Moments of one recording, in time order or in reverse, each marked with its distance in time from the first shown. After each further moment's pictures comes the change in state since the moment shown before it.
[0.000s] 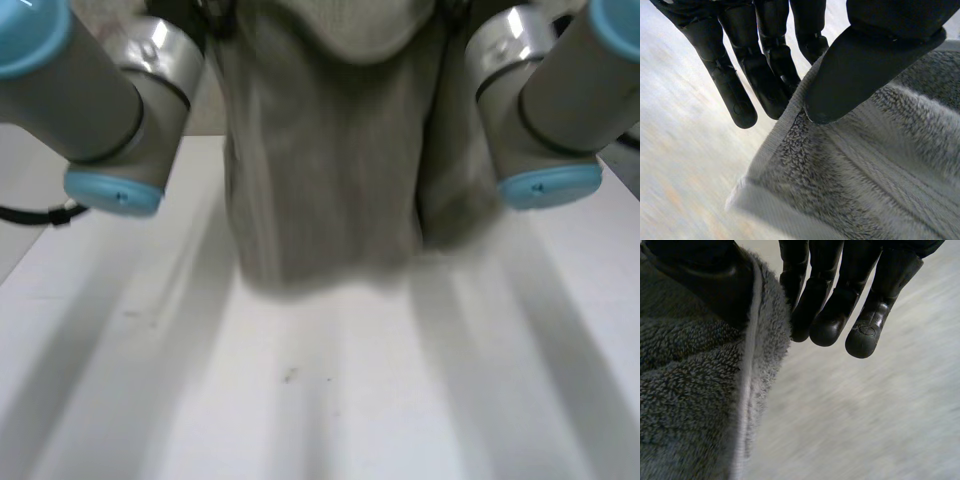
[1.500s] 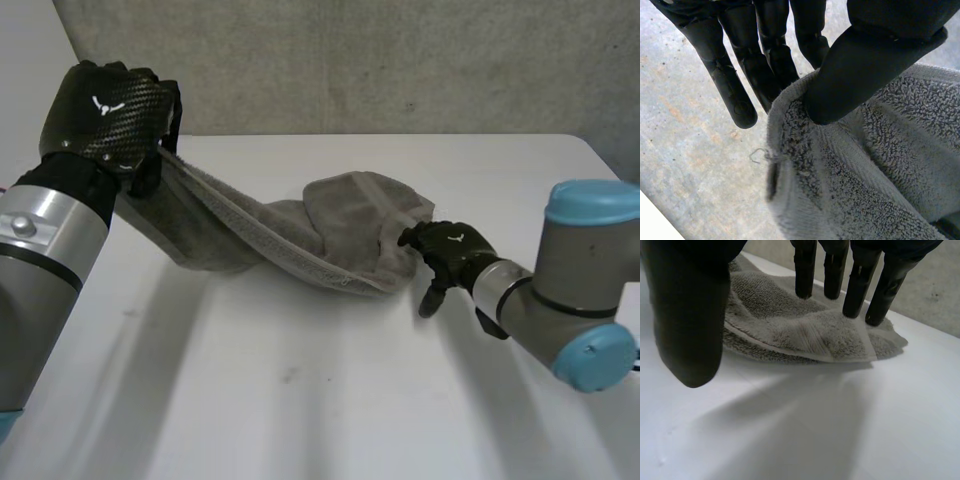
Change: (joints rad) left arm 0.091 0.594 -0.881 -0.035 -0.009 0.019; right arm -0.137 0.048 0.658 0.220 -0.254 0.572; left_hand 0.000 0.000 0.000 0.001 0.000; right_hand -1.003 -1.012 -1.005 -1.013 -1.009
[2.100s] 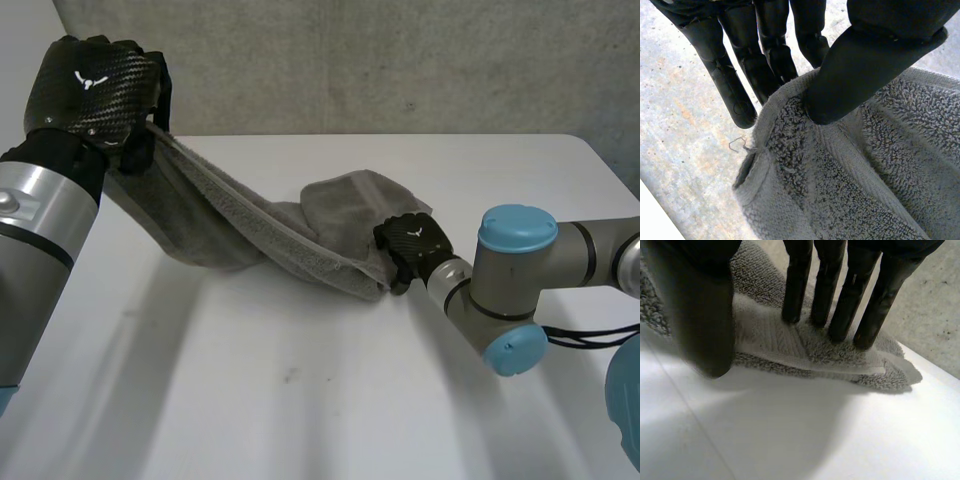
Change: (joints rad) left arm 0.015 -0.005 0.043 0.000 -0.005 -0.059; right arm 0.081 0.267 -0.237 -0.162 0.042 -0.115; left_hand 0.000 0.000 0.000 0.000 0.000; right_hand 0.255 0.254 0.257 0.254 0.252
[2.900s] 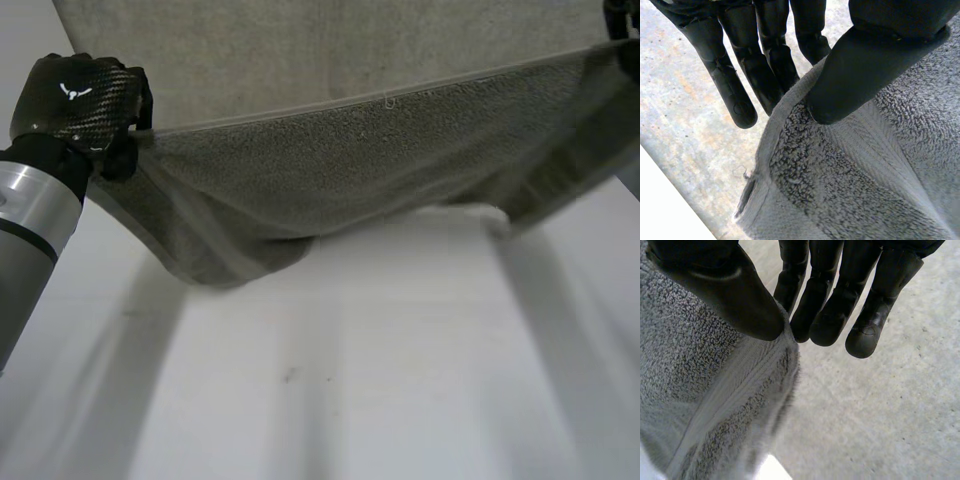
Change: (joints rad) left arm 0.061 -0.012 0.029 -0.100 0.011 -0.001; right arm -0.382 -0.823 -0.037 0.497 -0.094 -0.212; left_hand 0.000 0.000 0.000 0.000 0.000; right_hand 0.747 0.754 0.750 0.761 0.750
